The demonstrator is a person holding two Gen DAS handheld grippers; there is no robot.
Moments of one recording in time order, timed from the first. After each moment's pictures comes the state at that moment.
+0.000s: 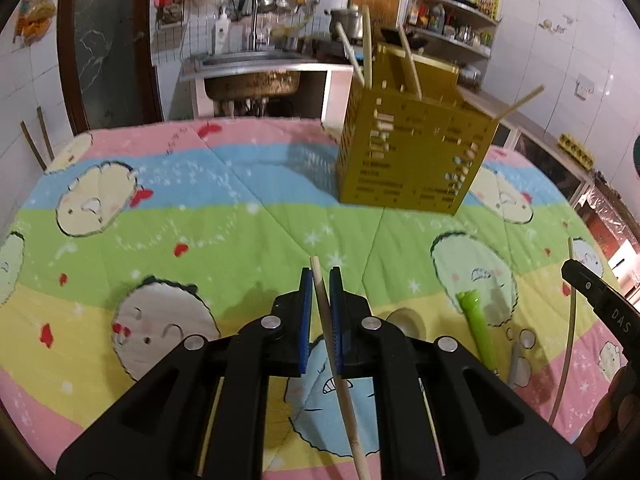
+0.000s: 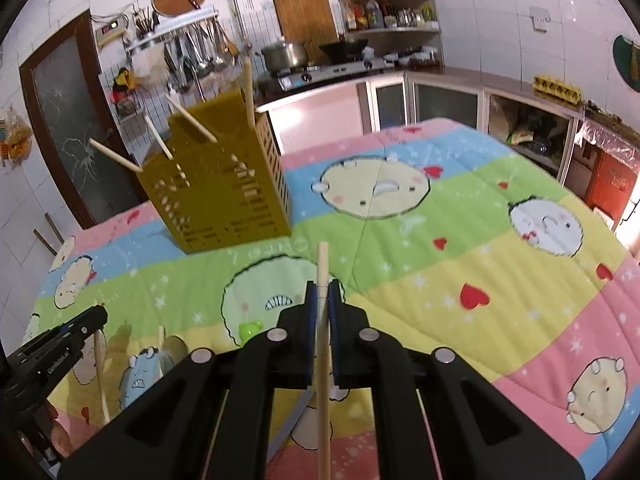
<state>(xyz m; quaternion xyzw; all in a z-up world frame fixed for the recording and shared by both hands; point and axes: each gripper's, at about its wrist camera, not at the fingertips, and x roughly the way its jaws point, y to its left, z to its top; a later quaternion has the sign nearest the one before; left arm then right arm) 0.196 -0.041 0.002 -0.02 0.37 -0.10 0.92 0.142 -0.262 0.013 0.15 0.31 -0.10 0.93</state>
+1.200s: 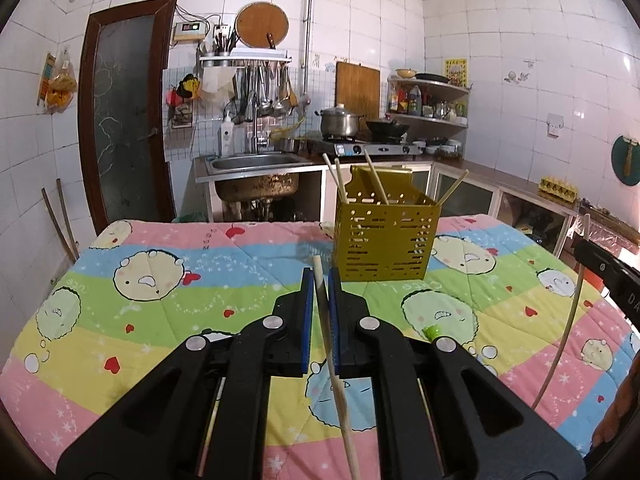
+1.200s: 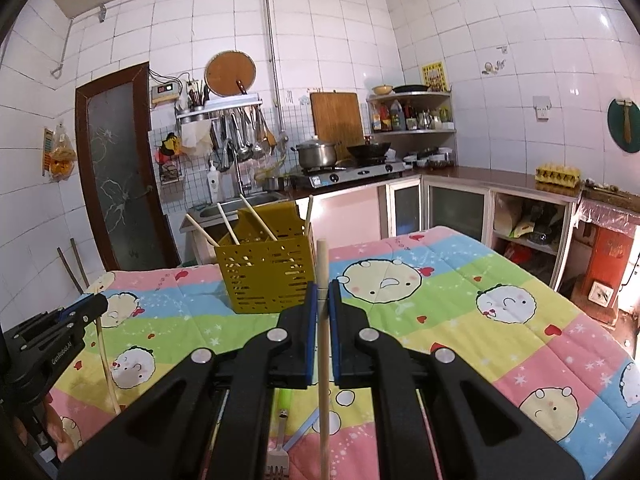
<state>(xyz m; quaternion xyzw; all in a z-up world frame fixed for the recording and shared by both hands) 0.095 -0.023 0.064 0.01 0.19 -0.10 0.98 0.035 -0.230 0.077 0.09 0.14 -0.08 0.98</state>
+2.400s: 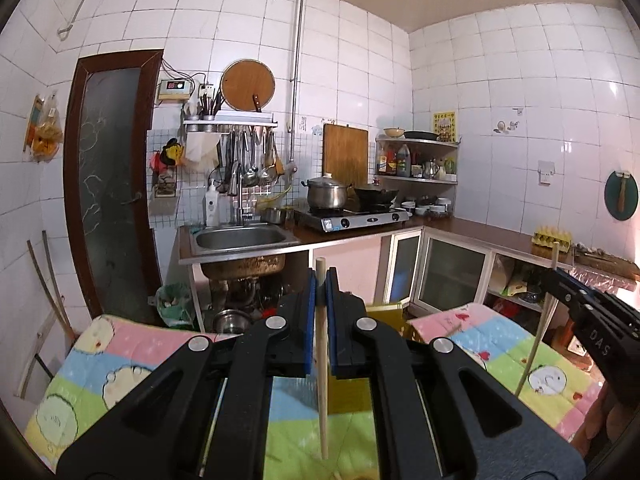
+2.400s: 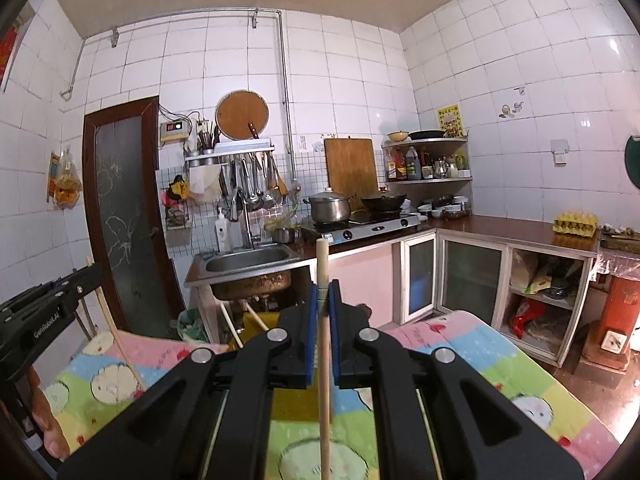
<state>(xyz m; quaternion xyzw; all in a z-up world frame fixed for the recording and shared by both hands) 0.180 -0.052 0.191 0.00 0.10 -0.12 0.99 0.129 -0.245 0.186 0.07 0.07 -0.06 0.99</state>
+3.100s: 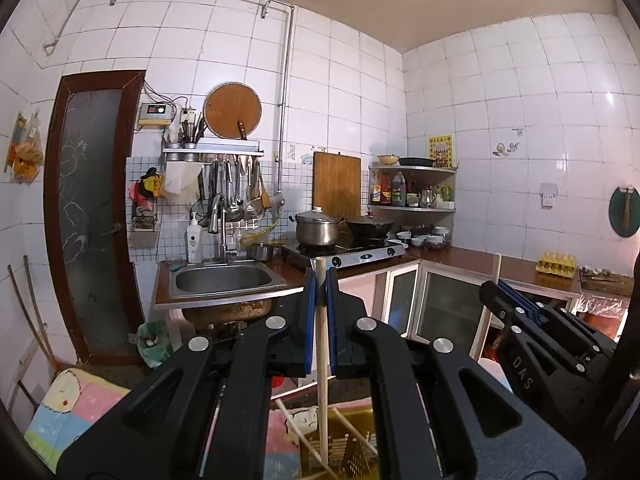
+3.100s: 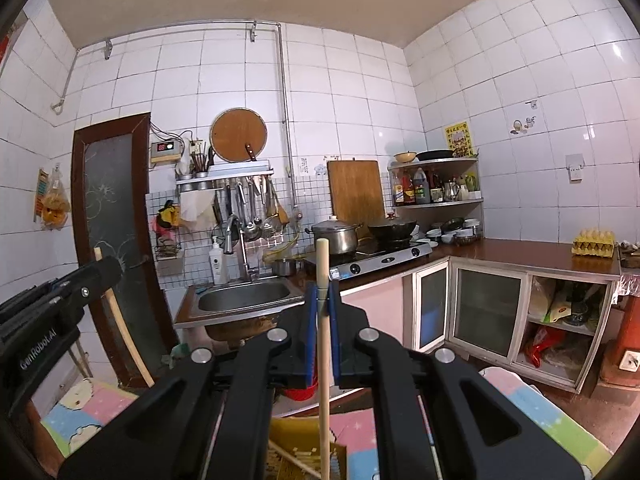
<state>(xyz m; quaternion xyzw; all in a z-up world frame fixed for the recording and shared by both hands) 0.288 -0.108 0.230 0.00 0.05 -0.13 0.99 0.275 -0.245 0.218 0.07 0.03 -0.07 0.99</state>
